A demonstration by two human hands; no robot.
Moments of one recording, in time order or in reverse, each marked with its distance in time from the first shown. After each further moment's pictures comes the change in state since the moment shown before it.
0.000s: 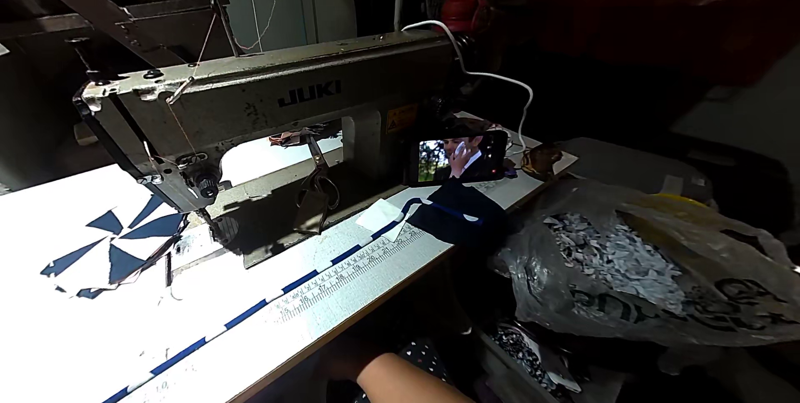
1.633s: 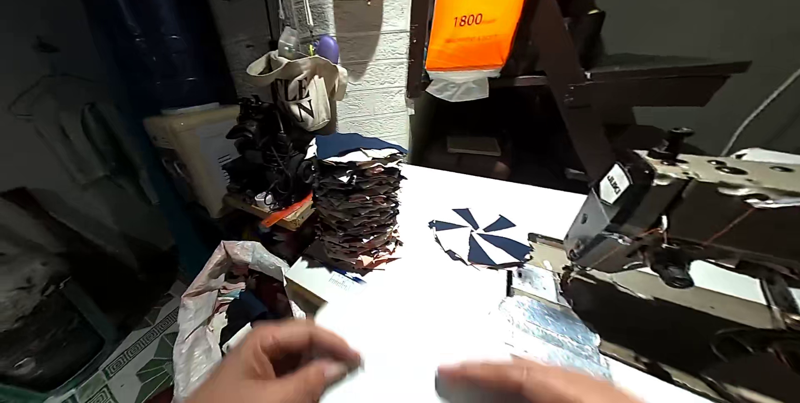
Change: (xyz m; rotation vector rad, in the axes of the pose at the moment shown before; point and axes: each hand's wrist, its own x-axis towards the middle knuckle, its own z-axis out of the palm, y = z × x) left_hand -0.348 0.138 -0.146 -0.470 0.967 0.272; right_hand -0.135 -0.223 -0.059 0.150 -0.174 -1.224
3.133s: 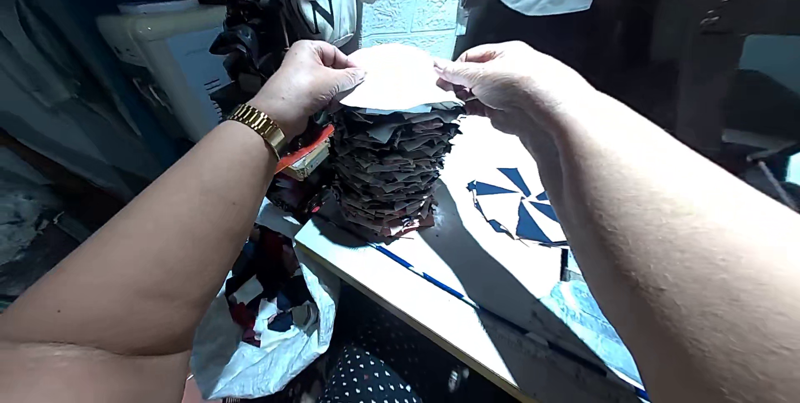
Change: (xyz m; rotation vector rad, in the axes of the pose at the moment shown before) left_hand 0.245 -0.027 -0.118 0.306 0.319 -0.131; right_hand 0.286 0.066 -0.100 -0.144 0.482 0.398
